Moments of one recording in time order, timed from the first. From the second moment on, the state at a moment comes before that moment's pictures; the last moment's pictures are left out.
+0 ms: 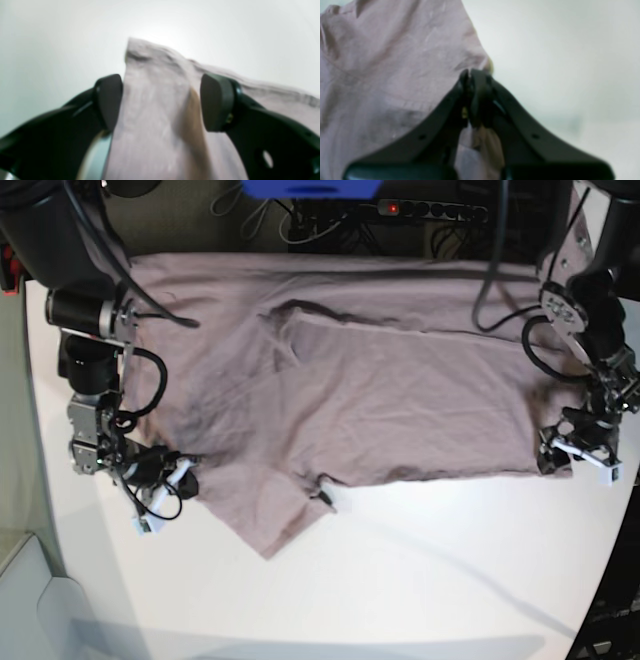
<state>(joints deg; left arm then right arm) -29.4 -21.6 -47.0 28.2 11.3 -39.5 14.3 33.6 11.9 13.3 30.0 -2.4 40.0 -20.1</state>
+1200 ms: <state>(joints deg) -33.8 -23.5 -33.8 25.3 12.3 -35.4 15.8 37.6 12.0 13.4 29.4 -4.6 40.1 -23.9</state>
